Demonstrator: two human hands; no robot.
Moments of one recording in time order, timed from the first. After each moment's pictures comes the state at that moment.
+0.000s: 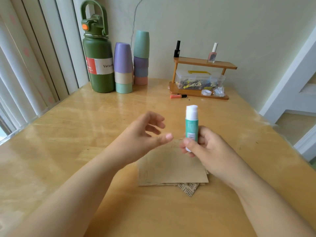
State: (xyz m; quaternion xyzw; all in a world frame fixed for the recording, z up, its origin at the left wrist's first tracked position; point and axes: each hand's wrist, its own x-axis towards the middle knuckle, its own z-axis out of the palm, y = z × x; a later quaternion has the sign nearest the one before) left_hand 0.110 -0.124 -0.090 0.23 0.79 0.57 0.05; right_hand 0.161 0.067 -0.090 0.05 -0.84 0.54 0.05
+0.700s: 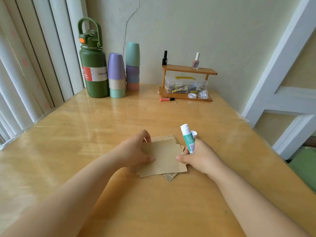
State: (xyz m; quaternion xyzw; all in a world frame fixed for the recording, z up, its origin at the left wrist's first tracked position) left_hand 0.120 -0.117 -0.113 0.20 0.93 0.30 0.10; right_hand 0.175 0.091 -0.115 -0.12 -0.91 0.39 0.00
